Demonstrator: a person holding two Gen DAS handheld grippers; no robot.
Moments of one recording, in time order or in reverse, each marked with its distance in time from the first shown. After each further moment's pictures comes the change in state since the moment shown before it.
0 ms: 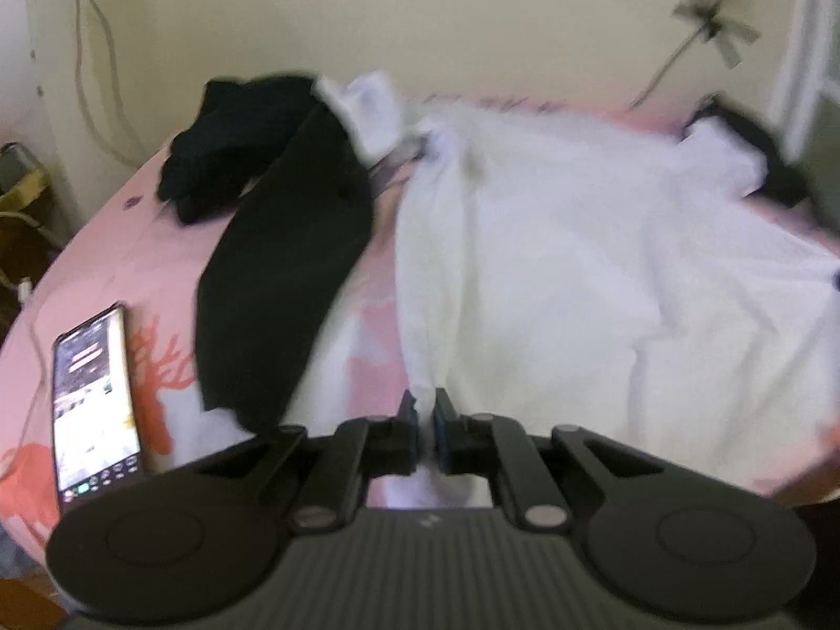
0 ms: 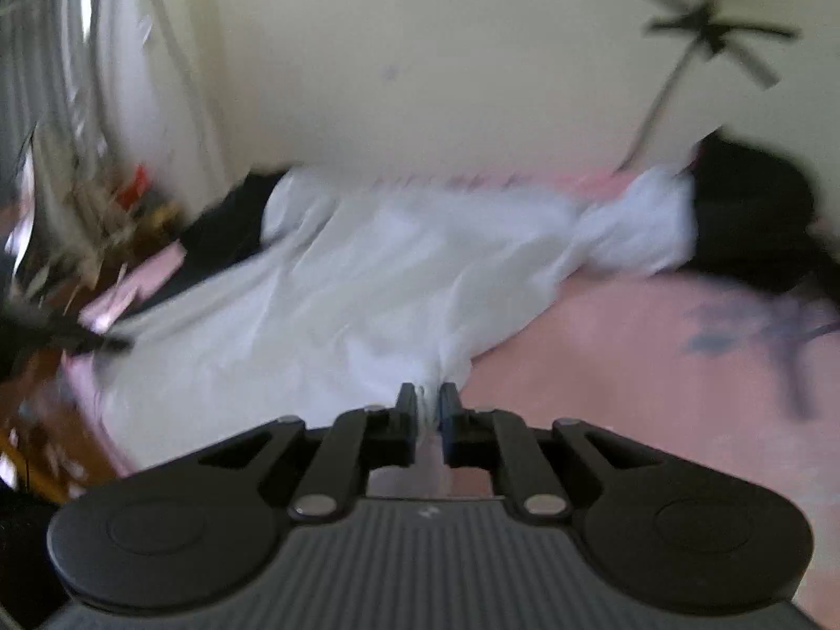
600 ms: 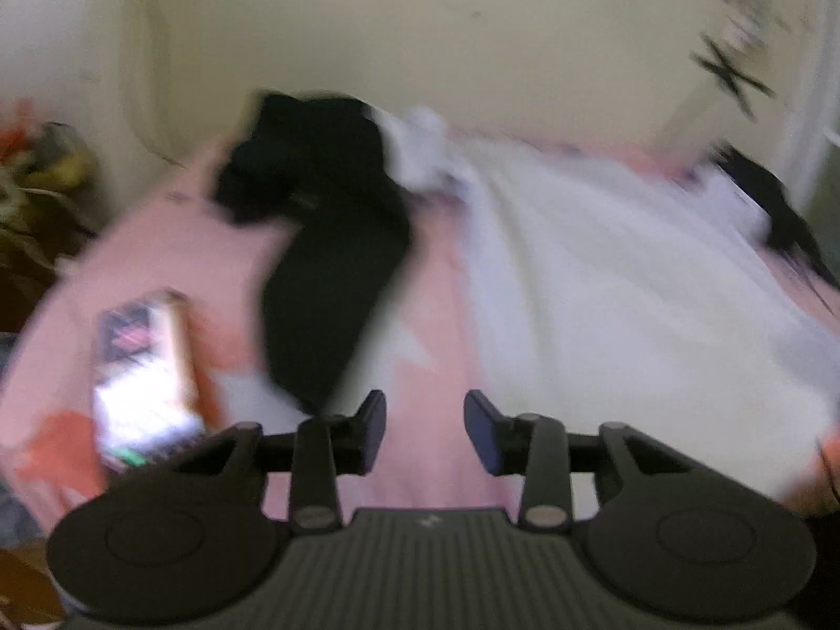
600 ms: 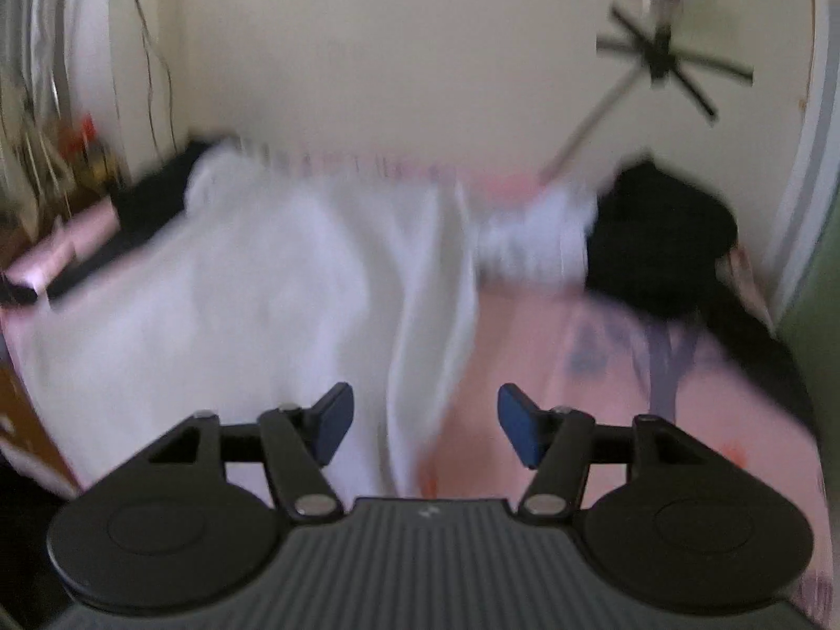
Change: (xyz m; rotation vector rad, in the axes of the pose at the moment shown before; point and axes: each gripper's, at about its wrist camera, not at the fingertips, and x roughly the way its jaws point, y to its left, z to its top) left arm -0.030 0.022 -0.009 -0.098 -0.071 0.088; right arm -0.005 -0.015 0.039 -0.109 0.021 -0.123
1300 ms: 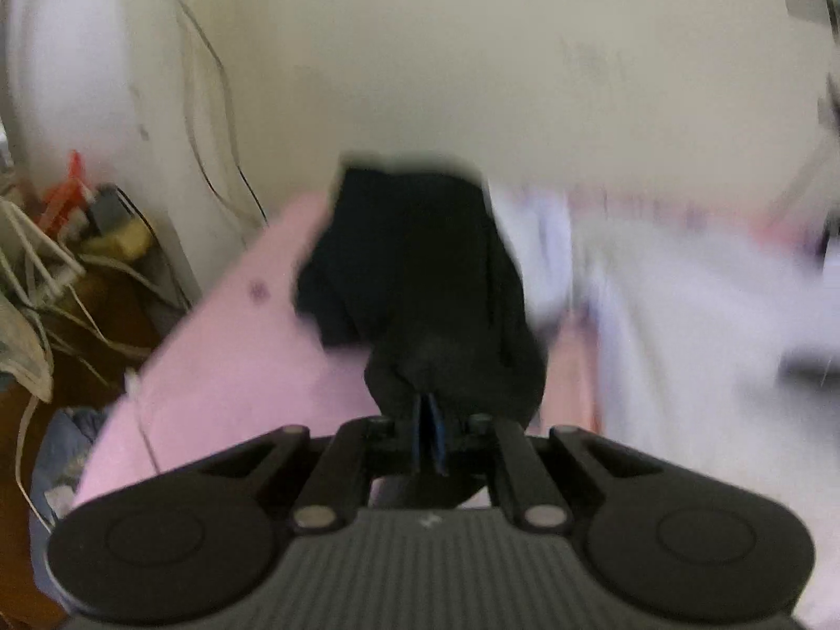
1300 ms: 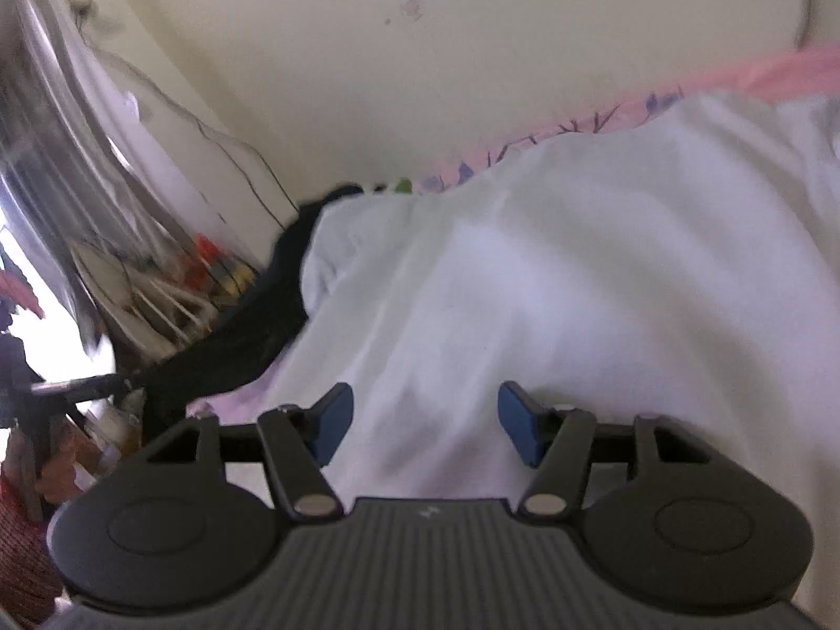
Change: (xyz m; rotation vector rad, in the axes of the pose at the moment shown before) left arm 0.023 0.037 0.109 -0.048 -0.049 0.163; right arm 0.232 0.048 0.042 0.423 0.049 0.584
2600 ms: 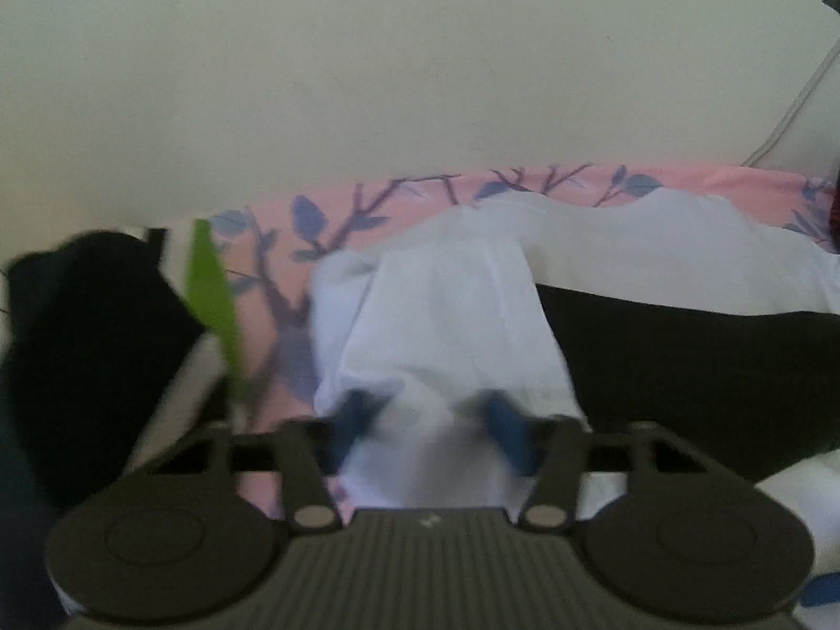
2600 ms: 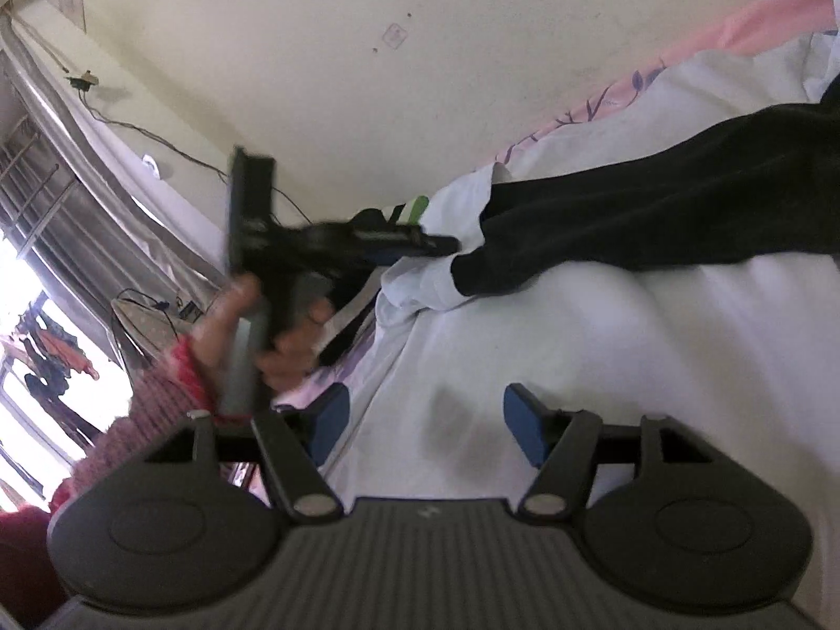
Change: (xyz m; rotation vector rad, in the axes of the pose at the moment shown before) left arm 0.242 -0.175 0.072 0.225 0.189 -0.131; right arm -0.017 -0.029 0.000 0.102 -0.011 0.115
